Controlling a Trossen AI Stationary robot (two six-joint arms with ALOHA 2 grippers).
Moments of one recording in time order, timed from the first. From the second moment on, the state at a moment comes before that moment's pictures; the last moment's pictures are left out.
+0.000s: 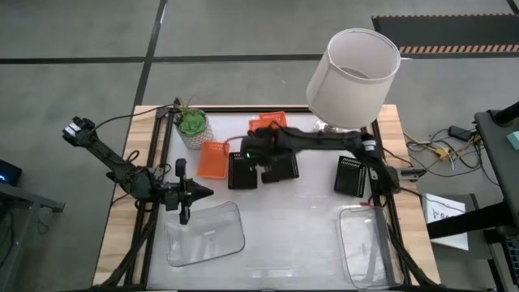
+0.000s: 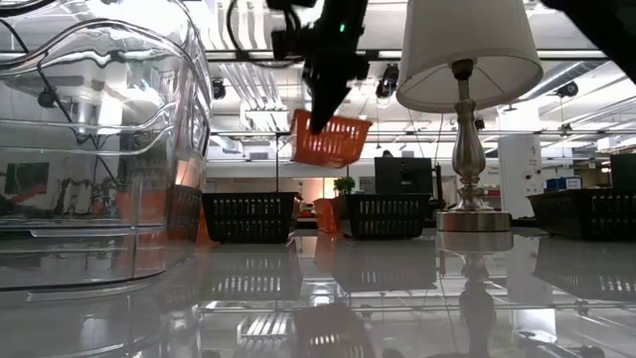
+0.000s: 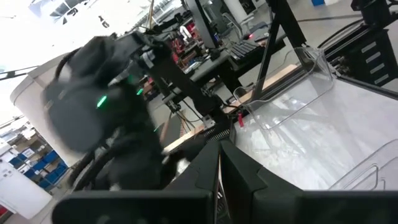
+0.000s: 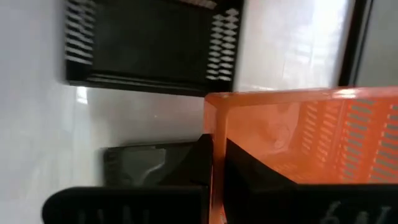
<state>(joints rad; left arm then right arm) -0.65 0.73 0.48 0.27 -0.67 0.58 -0.07 2.14 2.09 -1.20 0.23 -0.29</state>
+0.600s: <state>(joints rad) -0.65 0.73 0.48 0.26 -0.67 0.58 -0.29 2.24 2.11 -1.20 0.21 -0.45</state>
